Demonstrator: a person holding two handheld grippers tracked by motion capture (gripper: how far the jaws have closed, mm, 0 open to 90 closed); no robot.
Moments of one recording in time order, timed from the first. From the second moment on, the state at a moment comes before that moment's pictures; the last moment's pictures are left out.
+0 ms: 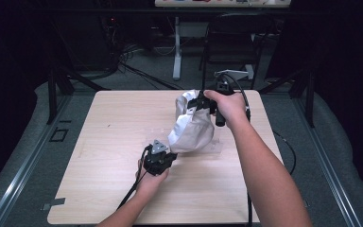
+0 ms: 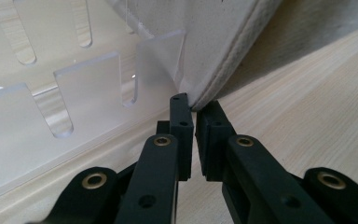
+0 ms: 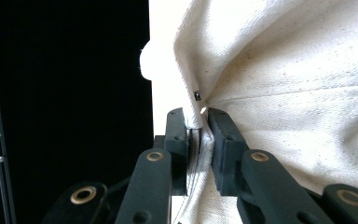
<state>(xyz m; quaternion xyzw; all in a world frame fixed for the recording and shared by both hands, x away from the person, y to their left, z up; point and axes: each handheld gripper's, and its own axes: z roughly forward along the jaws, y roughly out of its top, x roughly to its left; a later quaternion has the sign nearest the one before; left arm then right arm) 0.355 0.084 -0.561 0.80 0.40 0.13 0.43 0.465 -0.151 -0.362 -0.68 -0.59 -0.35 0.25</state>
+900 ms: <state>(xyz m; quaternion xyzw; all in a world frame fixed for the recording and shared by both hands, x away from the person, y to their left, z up) 0.351 0.085 -0.560 0.79 0.41 0.13 0.43 0.463 -0.161 -0.365 -0.68 -0.59 -0.35 0.25</state>
